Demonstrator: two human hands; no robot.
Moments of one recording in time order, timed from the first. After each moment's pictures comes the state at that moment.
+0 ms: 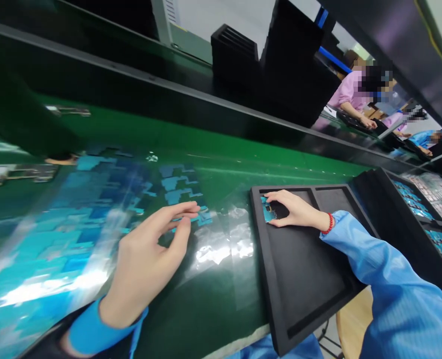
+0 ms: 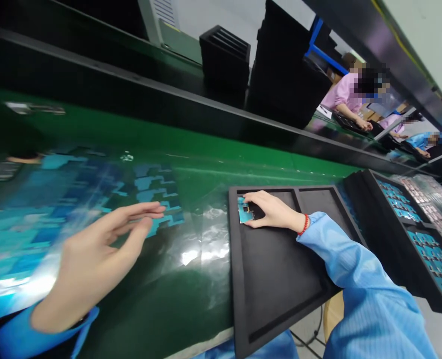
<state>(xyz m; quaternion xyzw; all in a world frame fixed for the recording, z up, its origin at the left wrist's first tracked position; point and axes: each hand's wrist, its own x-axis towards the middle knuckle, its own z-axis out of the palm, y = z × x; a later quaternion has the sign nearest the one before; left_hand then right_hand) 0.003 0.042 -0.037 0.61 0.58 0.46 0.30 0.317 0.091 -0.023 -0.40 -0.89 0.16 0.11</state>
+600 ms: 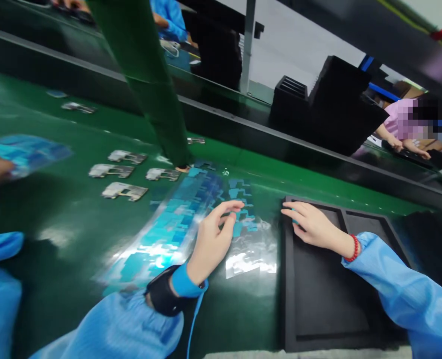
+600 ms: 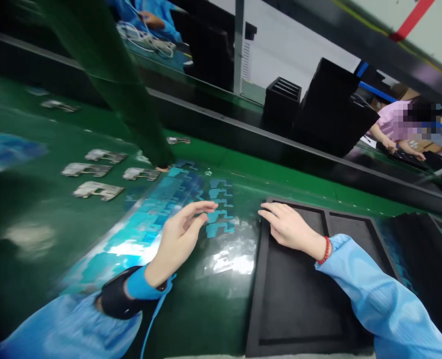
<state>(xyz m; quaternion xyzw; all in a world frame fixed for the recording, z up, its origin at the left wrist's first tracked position) -0.007 0.058 -0.045 0.53 0.54 0.55 0.35 0.260 0.107 0.000 -0.30 -0.95 0.02 0.08</state>
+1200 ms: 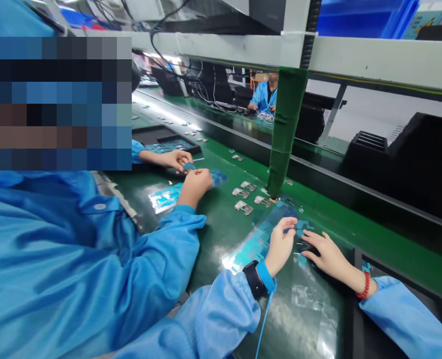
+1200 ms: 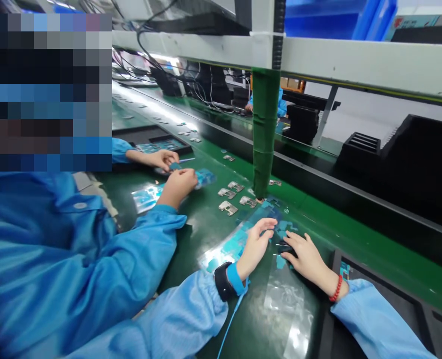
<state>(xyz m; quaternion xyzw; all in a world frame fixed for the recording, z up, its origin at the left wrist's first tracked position) -0.030 0.091 -0.065 0.39 0.57 0.64 0.34 0.138 0.159 -0.066 -0.29 -0.94 0.14 0.11</state>
